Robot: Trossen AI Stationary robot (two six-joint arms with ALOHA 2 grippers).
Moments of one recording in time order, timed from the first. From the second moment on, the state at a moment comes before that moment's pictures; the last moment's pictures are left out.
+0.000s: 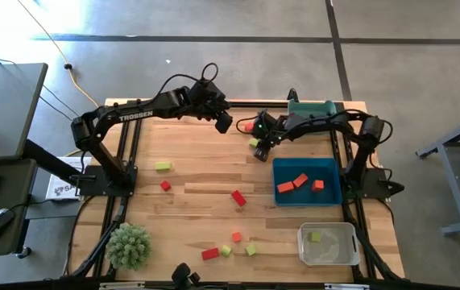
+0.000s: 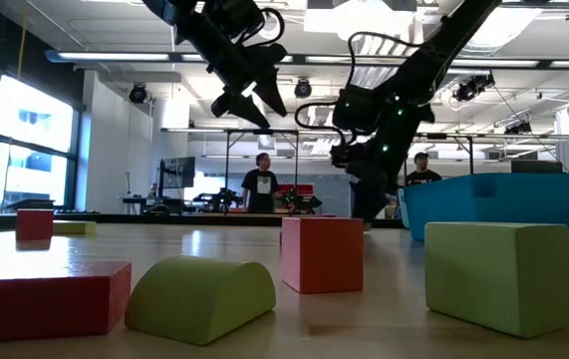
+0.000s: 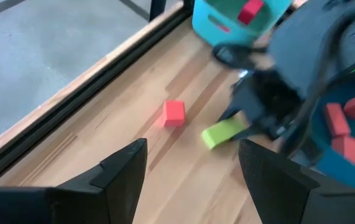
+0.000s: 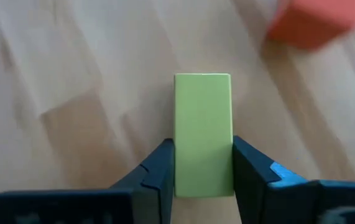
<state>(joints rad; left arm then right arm) 0.59 1.65 1.35 -0.45 0.01 -0.25 -0.45 1.81 0.99 -0.32 -0.06 0.00</state>
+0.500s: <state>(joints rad) 0.58 1.65 1.35 -0.51 0.01 -0.14 -0.30 1.50 1.01 -0.57 -0.01 0.34</state>
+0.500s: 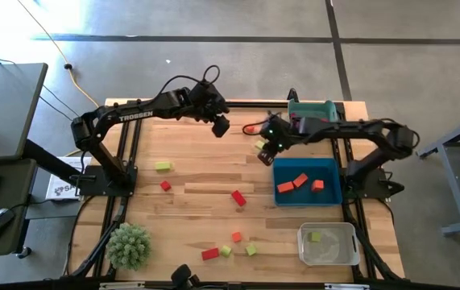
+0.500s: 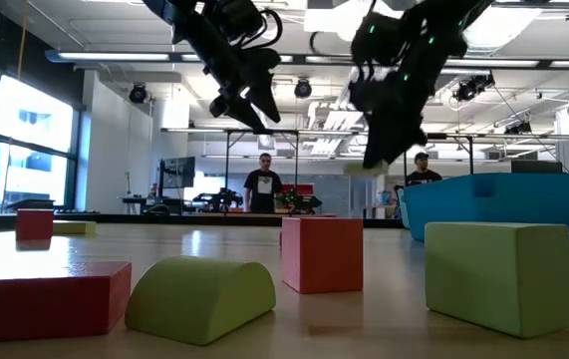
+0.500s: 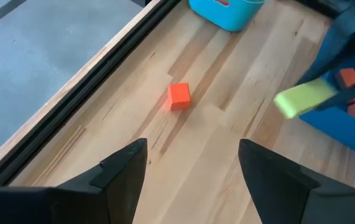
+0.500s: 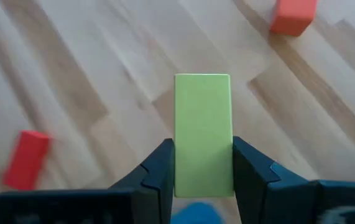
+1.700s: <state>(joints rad) 0.38 1.65 1.35 -0.59 0.02 -0.17 0.66 1.28 1.01 -0.87 0.10 1.20</state>
